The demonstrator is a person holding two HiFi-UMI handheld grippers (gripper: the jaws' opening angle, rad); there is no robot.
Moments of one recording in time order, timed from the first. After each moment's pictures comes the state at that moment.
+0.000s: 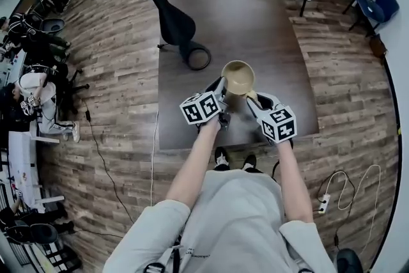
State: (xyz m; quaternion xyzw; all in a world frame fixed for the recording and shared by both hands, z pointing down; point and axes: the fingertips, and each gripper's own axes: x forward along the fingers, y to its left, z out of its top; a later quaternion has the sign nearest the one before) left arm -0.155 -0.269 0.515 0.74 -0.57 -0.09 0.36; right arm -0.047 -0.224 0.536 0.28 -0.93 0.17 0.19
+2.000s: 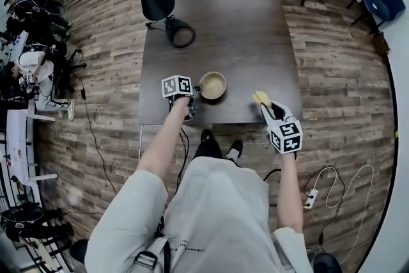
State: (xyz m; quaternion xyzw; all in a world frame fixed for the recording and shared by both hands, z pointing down) left arm -0.154 -0.195 0.693 0.62 -0.54 0.09 0.56; right arm 0.119 -0.172 0.595 0.32 -0.91 0.16 0.22
